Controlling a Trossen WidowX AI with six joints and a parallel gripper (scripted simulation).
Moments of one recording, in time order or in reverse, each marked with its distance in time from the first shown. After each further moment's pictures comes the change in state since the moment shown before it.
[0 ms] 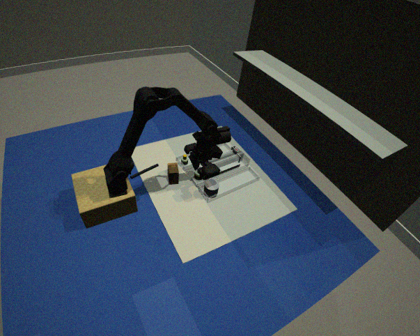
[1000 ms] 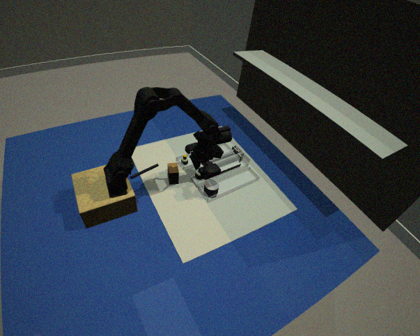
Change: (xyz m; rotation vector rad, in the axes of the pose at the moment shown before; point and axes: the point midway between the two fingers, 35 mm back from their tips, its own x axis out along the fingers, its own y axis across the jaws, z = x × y) arm 0.000 0.000 0.004 -0.001 -0.003 0.000
